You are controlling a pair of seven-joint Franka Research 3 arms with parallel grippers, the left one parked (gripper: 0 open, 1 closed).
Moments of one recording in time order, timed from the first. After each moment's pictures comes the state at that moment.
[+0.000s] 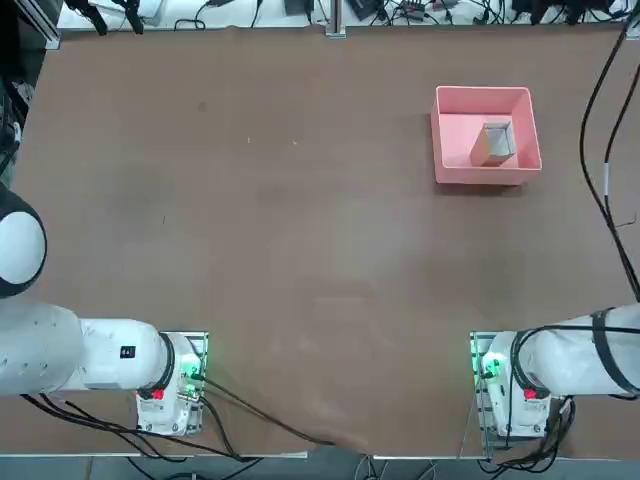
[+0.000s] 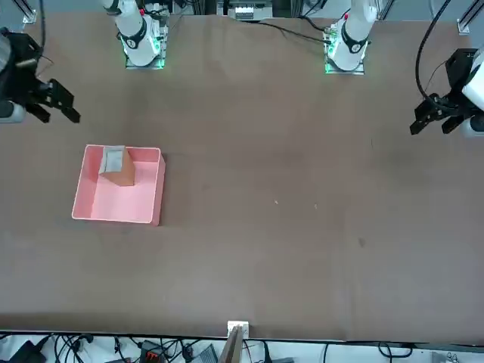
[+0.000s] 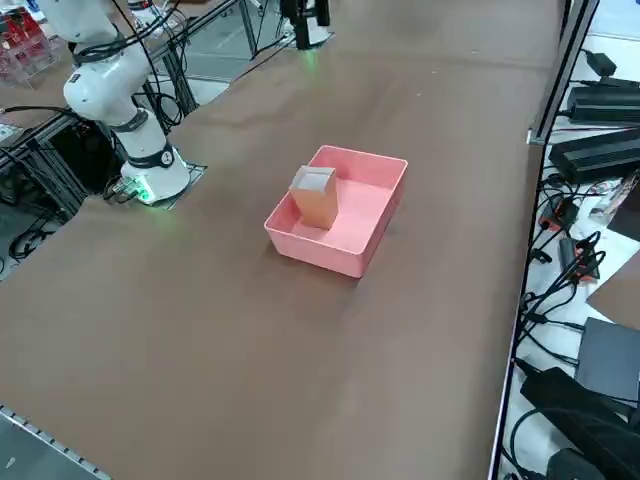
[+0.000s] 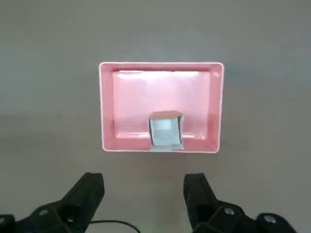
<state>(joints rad) 0.14 -0.02 -0.12 -1.58 0.02 1.52 0.07</state>
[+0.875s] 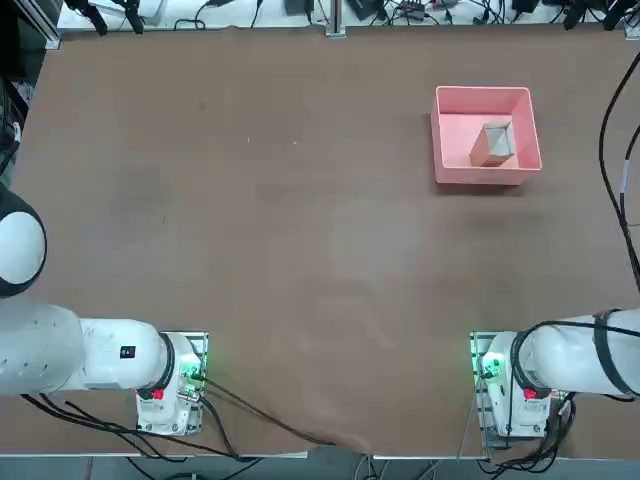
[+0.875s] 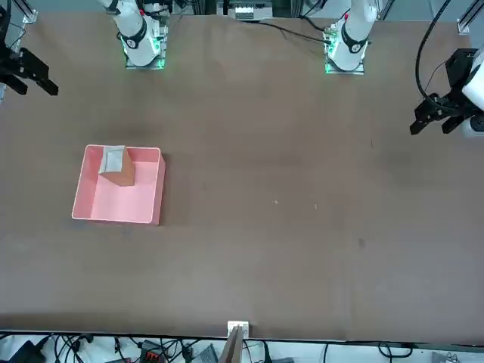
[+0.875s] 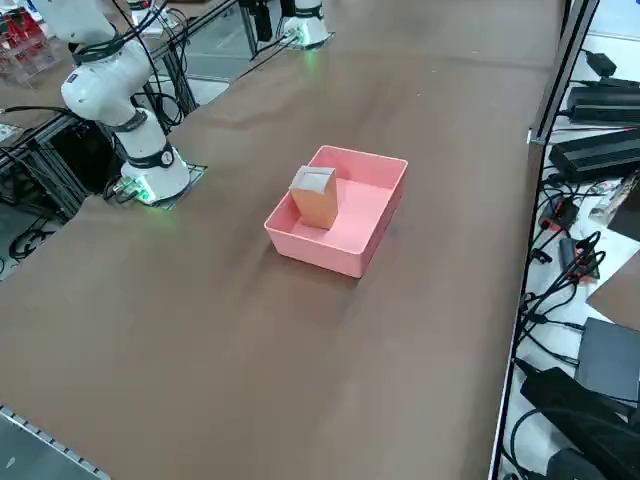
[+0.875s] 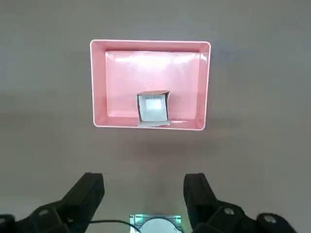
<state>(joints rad) 0.10 -0.09 -0.13 -1.57 0.02 1.41 -0.02</state>
